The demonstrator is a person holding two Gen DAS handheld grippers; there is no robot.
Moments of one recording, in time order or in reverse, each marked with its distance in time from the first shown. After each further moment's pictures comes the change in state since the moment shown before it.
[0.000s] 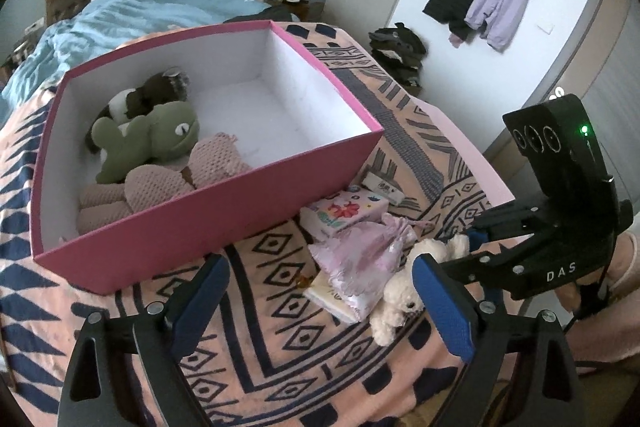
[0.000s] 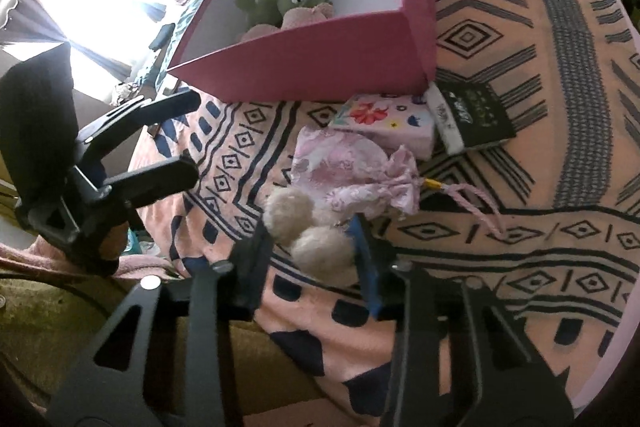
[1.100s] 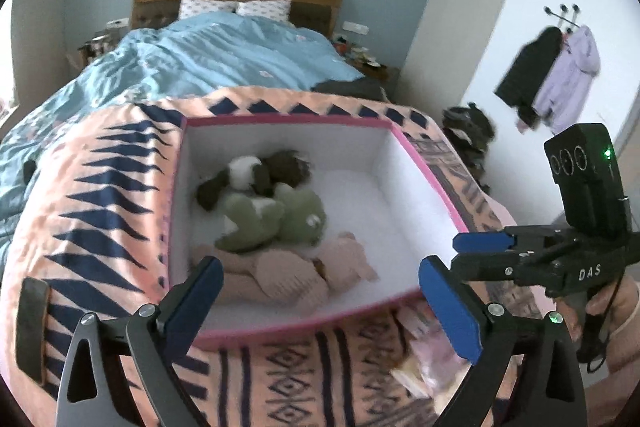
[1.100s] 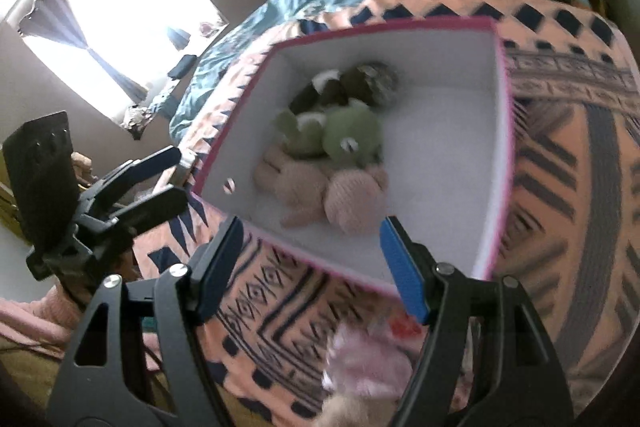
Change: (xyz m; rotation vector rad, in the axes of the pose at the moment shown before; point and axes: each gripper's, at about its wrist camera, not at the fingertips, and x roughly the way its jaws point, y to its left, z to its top) left arm -0.046 0.076 0.040 -0.177 -0.215 0.181; right arm -0.006 0.043 0.113 -0.117 -0.167 0.002
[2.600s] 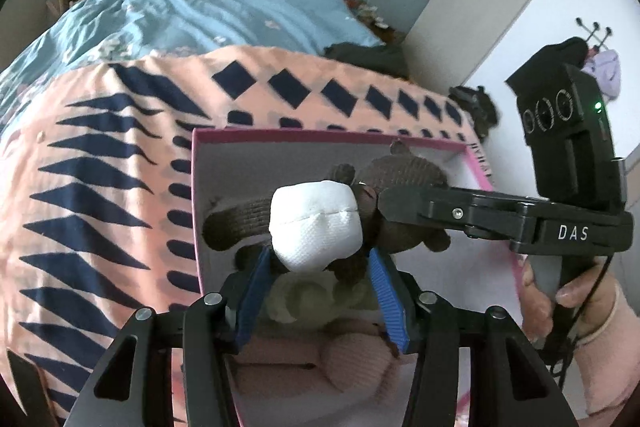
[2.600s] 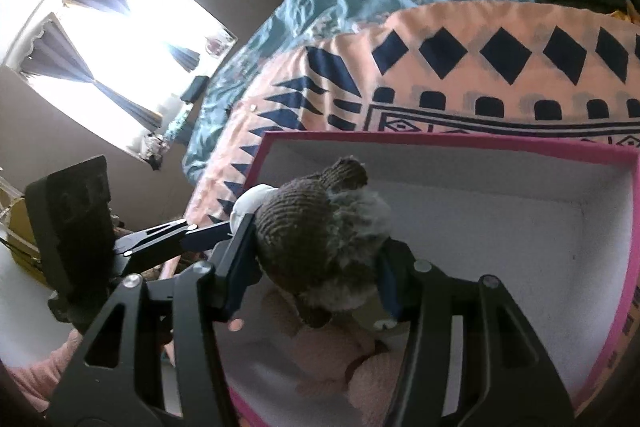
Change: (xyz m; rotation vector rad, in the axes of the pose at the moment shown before) left arm 0.108 0.102 0.085 -0.105 0.207 -0.082; right arm 0.118 -0.012 0.148 0.069 0.005 0.105
